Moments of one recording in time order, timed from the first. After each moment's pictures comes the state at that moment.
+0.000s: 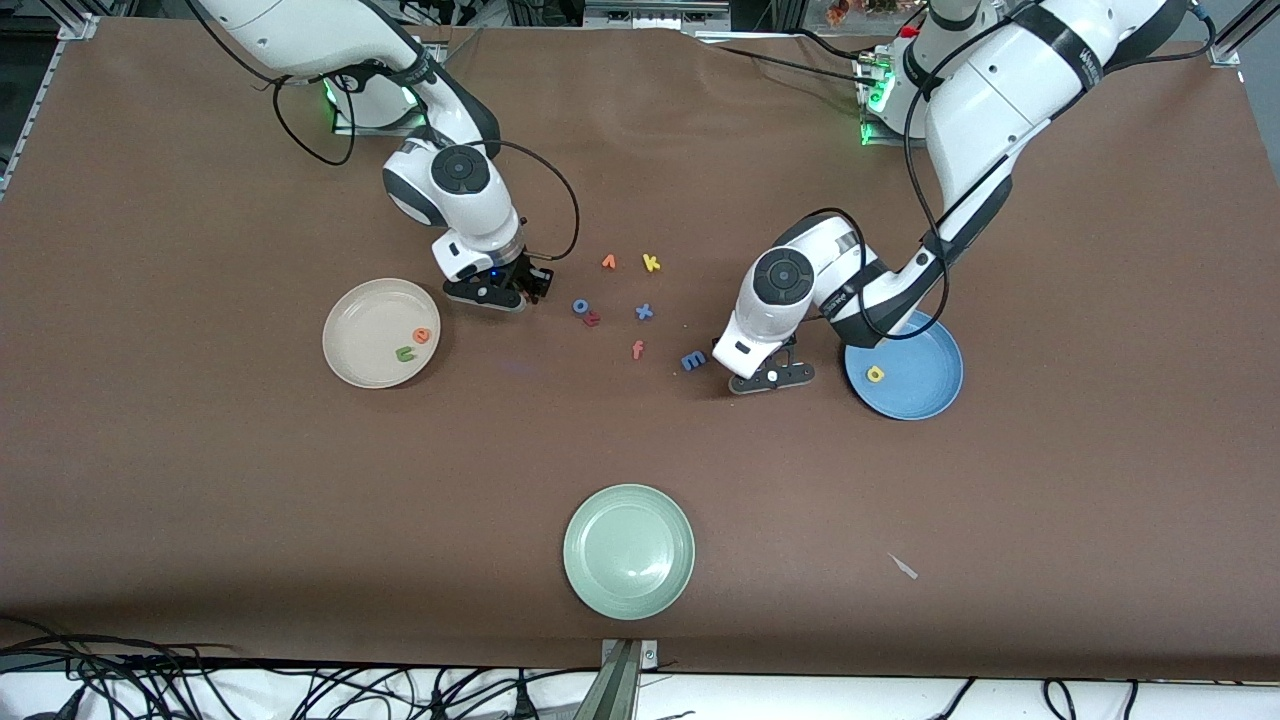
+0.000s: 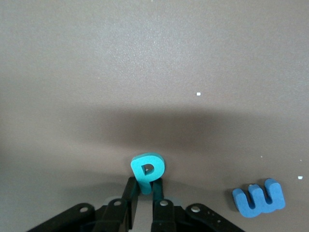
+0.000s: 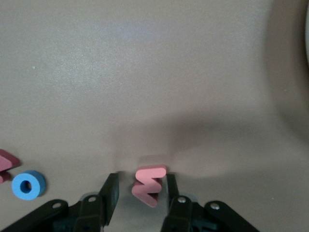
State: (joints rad) left arm 0.01 0.76 -0.63 -1.83 0.55 2.32 -1.09; right arm 0.06 0.45 0.53 -2.31 -0.55 2.71 1.26
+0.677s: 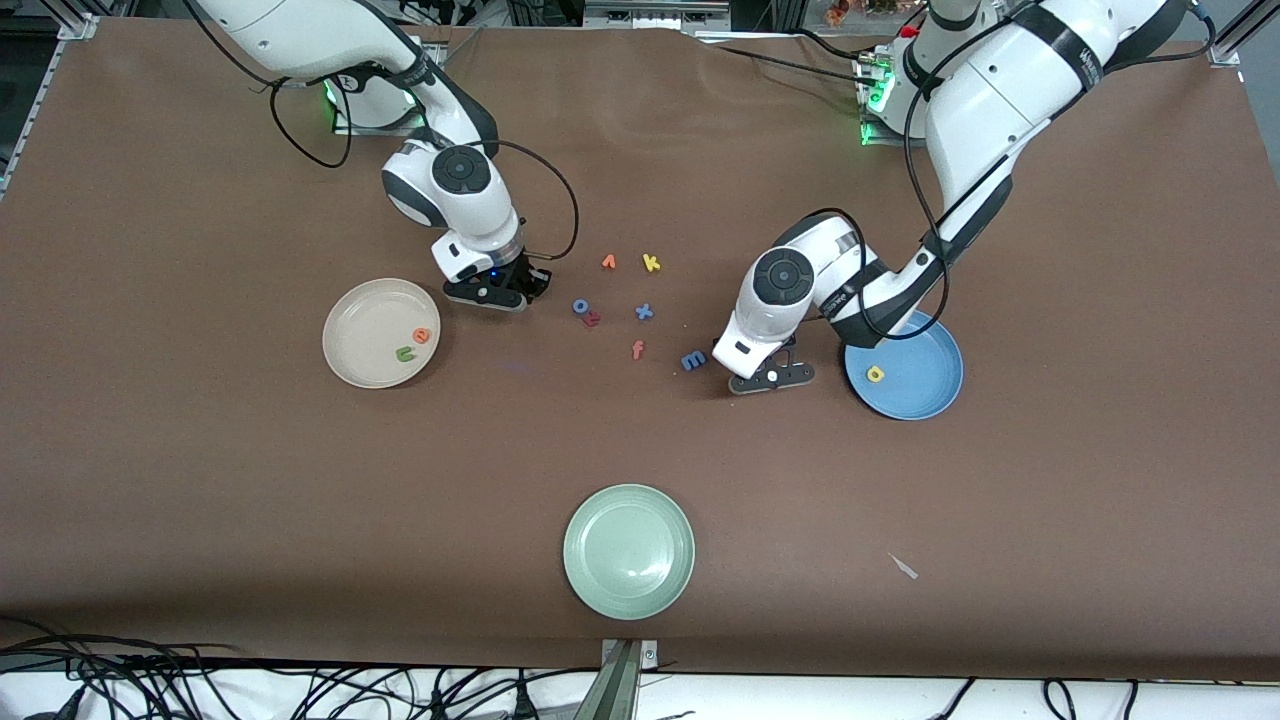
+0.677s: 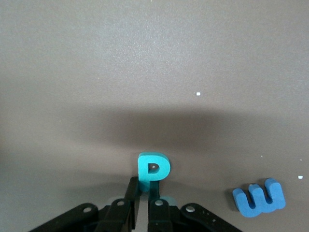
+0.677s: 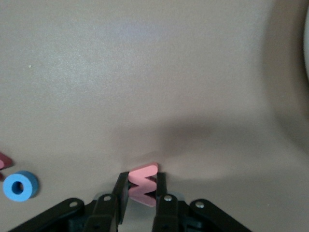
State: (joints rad) left arm 0.01 0.76 -0.63 -1.83 0.55 2.32 -1.09; right arm 0.06 0.45 0.52 -2.31 -0.59 2.71 1.26
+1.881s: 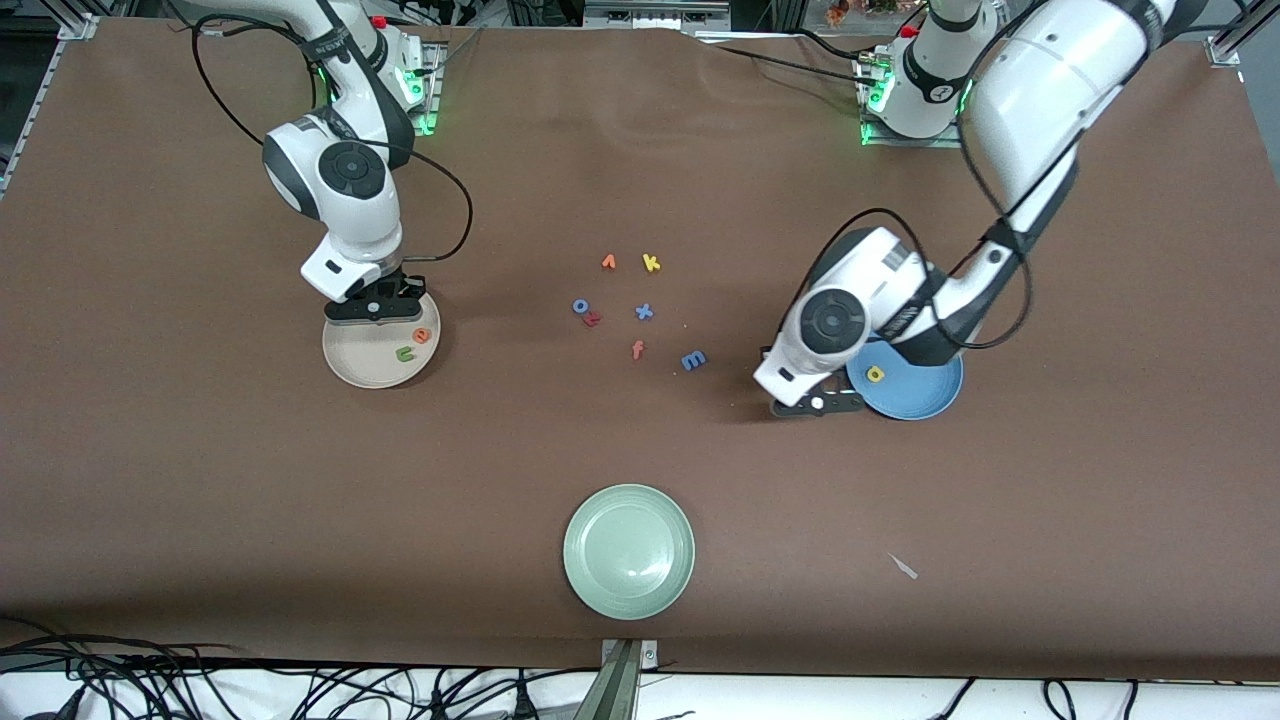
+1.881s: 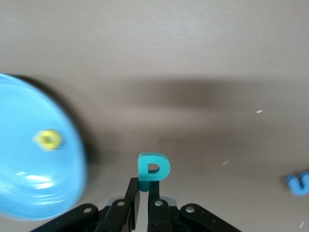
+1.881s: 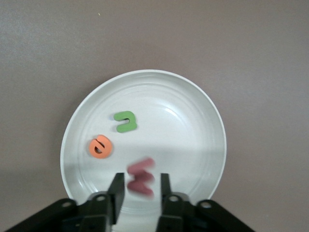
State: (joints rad) left arm 0.11 0.68 -0.64 -1.64 0.41 1.88 -0.71; right arm -0.07 0.15 0.39 -2.39 -0.61 2.47 0.62
